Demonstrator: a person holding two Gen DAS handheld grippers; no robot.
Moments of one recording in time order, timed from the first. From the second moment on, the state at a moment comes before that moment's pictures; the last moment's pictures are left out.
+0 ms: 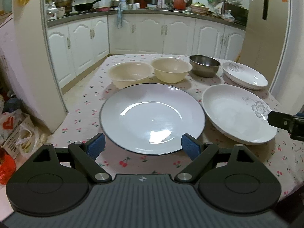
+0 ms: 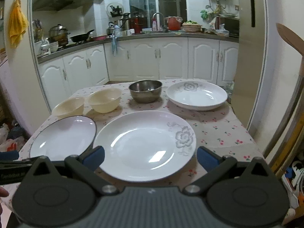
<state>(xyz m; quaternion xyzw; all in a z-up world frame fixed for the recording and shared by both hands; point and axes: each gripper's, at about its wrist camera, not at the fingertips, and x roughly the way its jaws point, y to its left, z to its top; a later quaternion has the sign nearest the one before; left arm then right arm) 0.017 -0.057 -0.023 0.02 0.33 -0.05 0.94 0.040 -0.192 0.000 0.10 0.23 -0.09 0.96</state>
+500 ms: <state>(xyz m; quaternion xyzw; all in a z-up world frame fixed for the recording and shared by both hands) 0.026 -0.066 -0.031 0.02 0.34 -0.07 0.94 0.047 -0.213 -0.012 0.12 0.24 -0.10 0.96</state>
